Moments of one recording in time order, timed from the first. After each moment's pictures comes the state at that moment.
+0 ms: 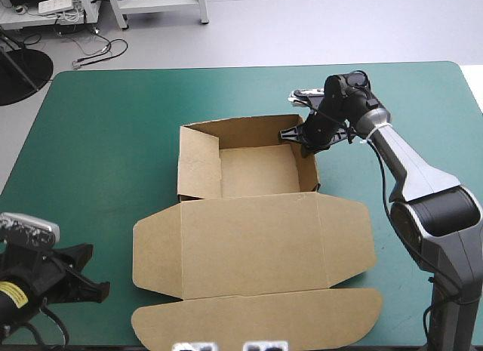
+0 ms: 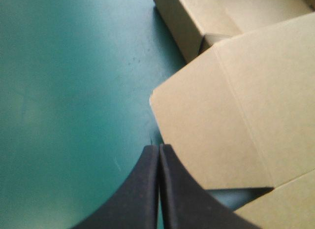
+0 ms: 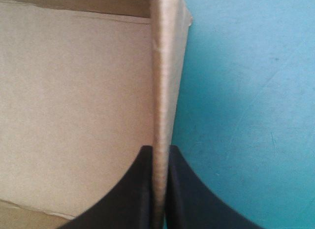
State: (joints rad) left arm -0.25 0.49 -0.86 -0.04 1.16 0.03; right arm 0.31 2.03 -1.86 0.17 1.24 0.07
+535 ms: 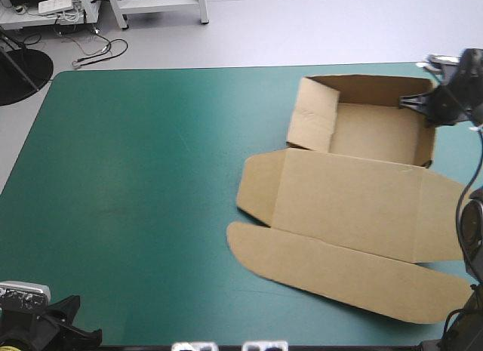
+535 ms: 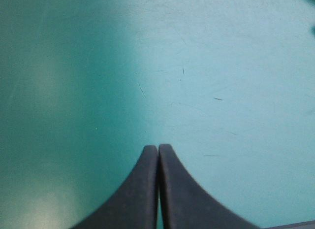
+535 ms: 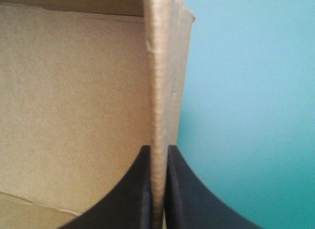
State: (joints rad) left arm -0.25 0.12 -0.57 0.07 1.25 -0.11; right arm -0.21 1.87 -1.86 0.01 1.24 -0.01
